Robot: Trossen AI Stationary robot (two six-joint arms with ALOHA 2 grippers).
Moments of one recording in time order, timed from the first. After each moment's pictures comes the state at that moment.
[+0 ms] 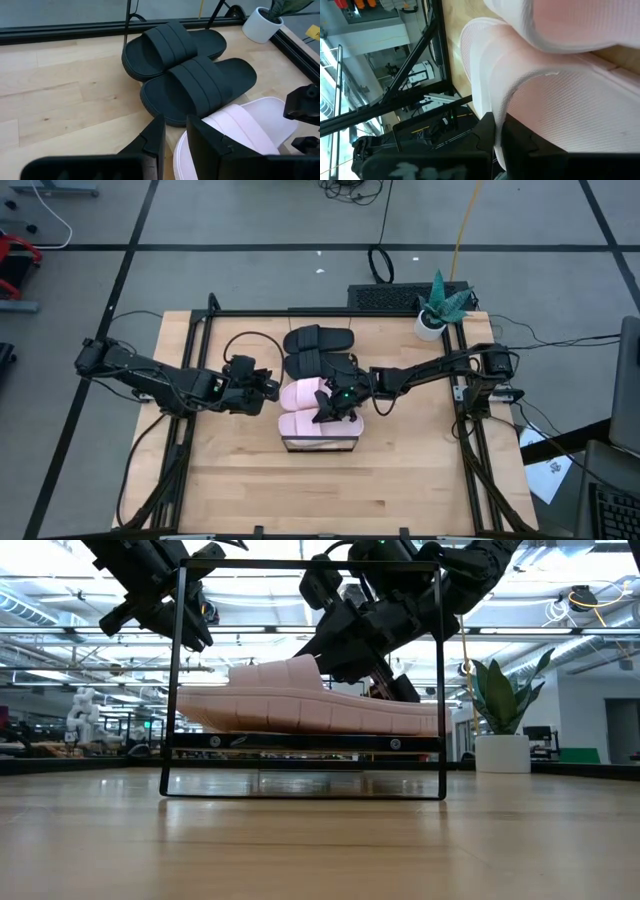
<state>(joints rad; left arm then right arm) -0.22 1.21 0.88 -0.68 -0.81 -1.25 -0.03 1.80 0.98 0.30 -0.45 1.56</state>
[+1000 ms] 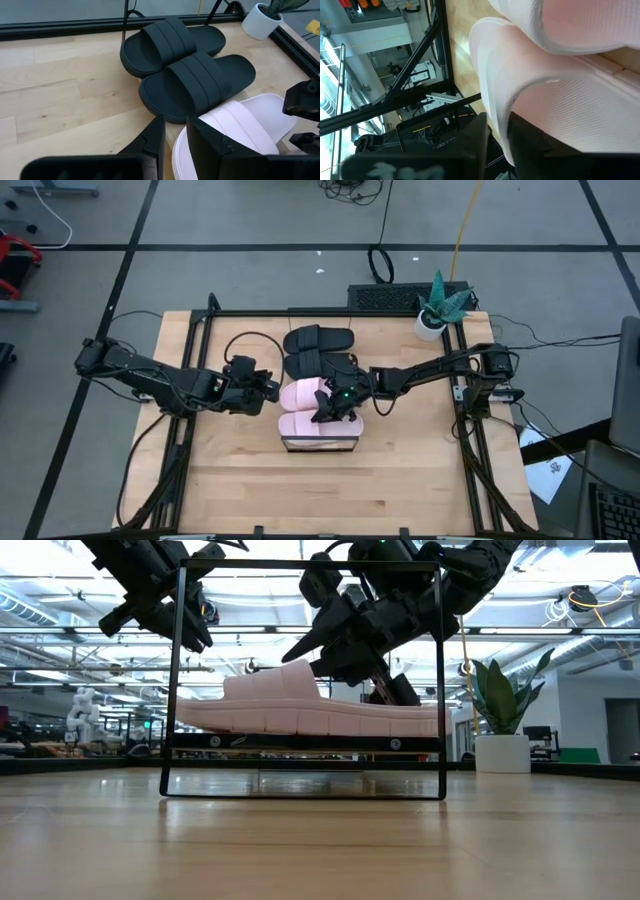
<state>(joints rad) -0.22 1.21 0.88 -0.68 -0.79 -1.25 -0.03 1.80 0.98 0.31 -0.45 1.56</state>
